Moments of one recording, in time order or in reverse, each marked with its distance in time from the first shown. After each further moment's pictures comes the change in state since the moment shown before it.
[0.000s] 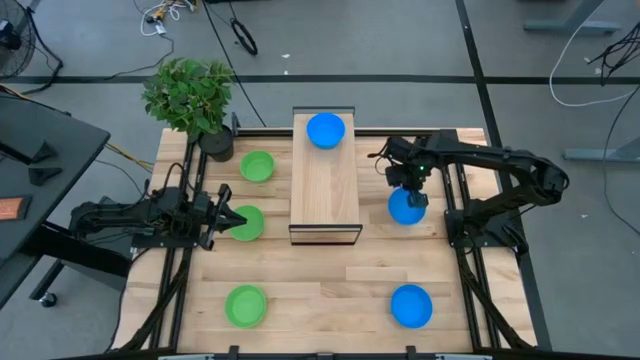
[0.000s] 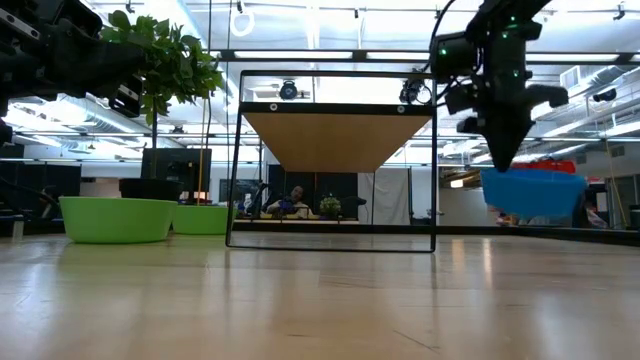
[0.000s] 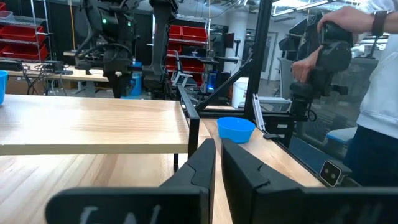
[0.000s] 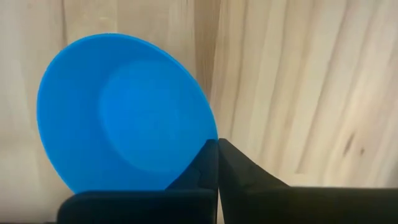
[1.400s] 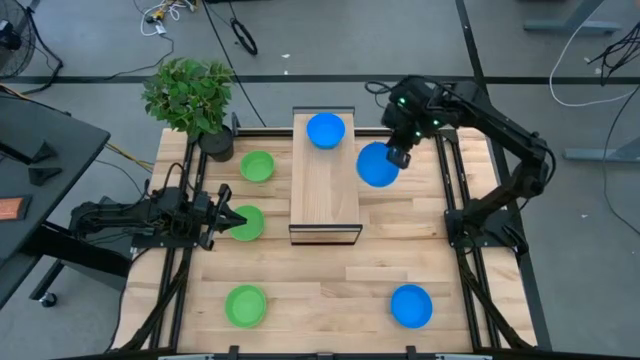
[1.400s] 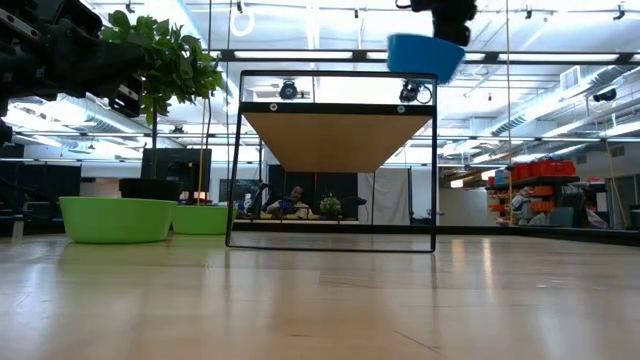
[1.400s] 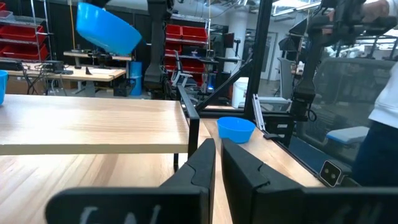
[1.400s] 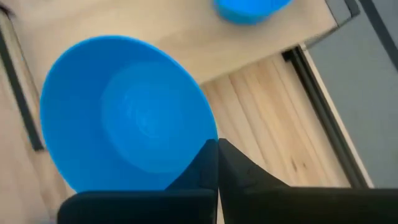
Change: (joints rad) left arm 0.000 0.000 0.000 0.000 0.000 0.000; right arm -0.010 0.157 0.835 -0.296 -0.074 0.508
